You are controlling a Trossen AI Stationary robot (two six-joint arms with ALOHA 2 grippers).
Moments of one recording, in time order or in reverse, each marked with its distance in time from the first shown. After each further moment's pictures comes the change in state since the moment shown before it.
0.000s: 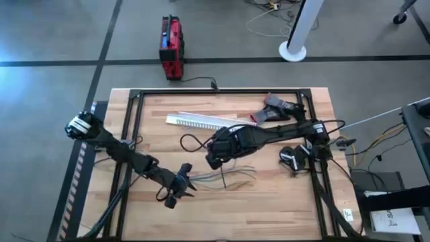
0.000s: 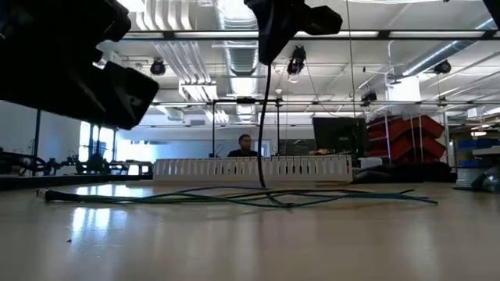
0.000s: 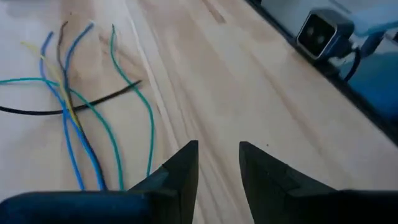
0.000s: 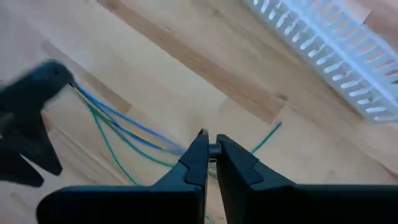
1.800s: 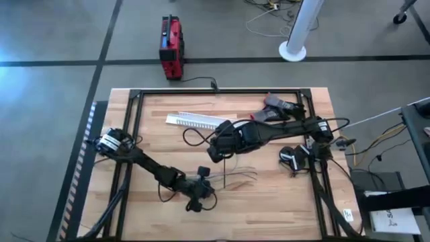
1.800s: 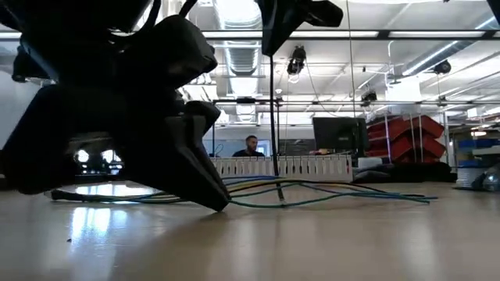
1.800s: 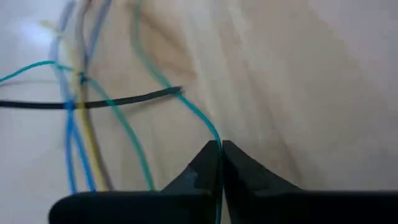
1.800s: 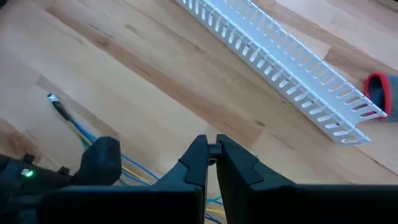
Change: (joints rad) left arm 0.044 0.380 0.362 -0.164 -0.119 0.078; right arm -0.018 -0.031 -0.017 -0.003 0.086 -0.010
